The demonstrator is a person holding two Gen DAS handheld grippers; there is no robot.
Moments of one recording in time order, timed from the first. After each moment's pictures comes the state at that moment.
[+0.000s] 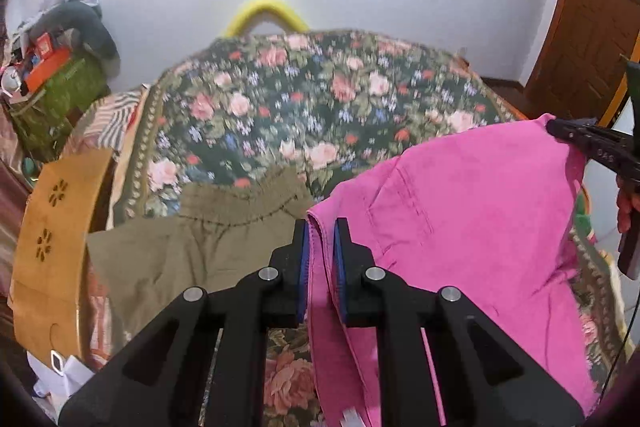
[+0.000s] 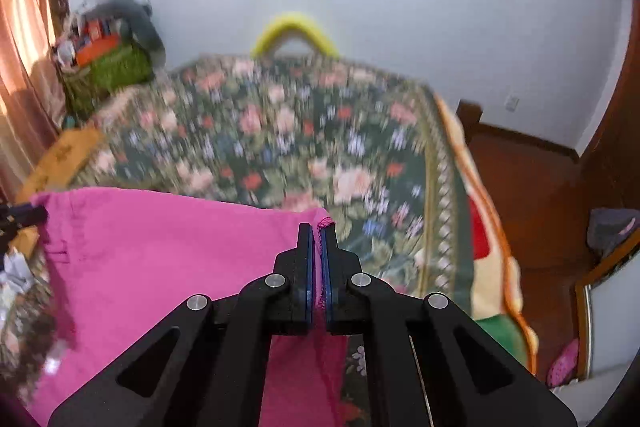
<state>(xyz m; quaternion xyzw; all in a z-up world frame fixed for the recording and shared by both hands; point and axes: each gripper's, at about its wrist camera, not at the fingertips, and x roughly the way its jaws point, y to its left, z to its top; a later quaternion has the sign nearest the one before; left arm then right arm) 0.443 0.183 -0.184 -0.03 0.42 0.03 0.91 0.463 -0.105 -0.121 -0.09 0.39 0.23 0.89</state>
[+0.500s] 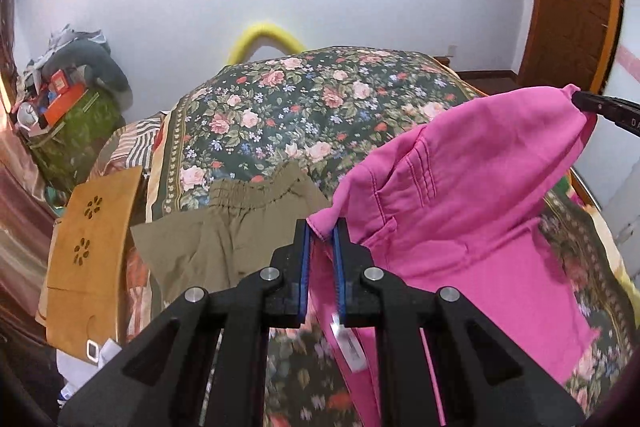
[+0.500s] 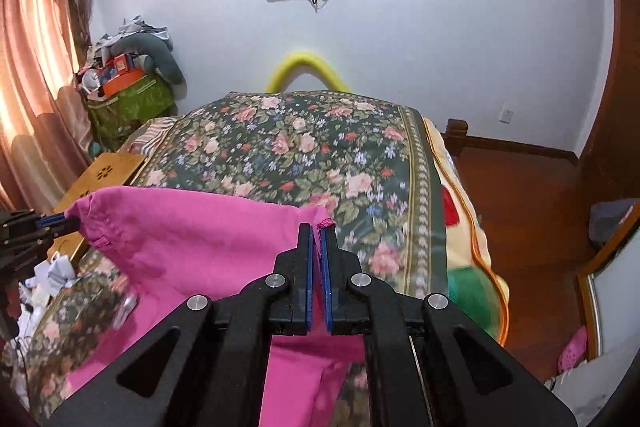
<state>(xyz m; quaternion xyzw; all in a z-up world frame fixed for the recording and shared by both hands) 0.347 0.148 -0.146 0.03 0.40 0.03 0.92 0.362 -0.148 -0.072 -0.05 0.36 0.25 0.90</state>
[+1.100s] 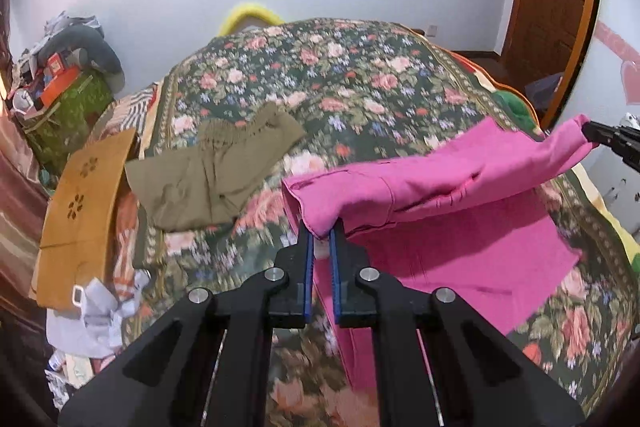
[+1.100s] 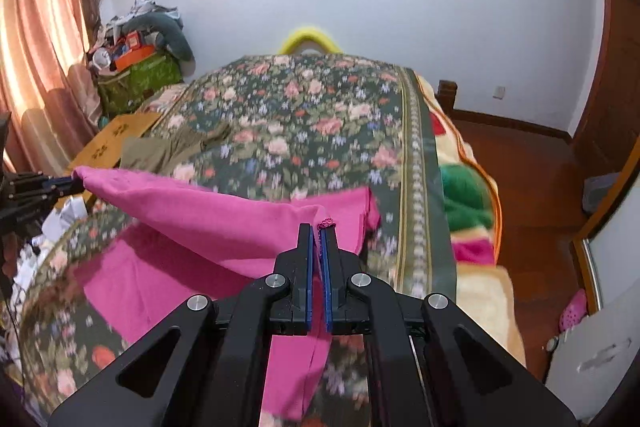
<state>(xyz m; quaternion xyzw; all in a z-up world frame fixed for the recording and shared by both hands) 0.245 0.119 -0.183 0.03 0.42 0.01 0.91 0.251 -0.185 -0.119 -0.06 0.38 0.25 0.89</state>
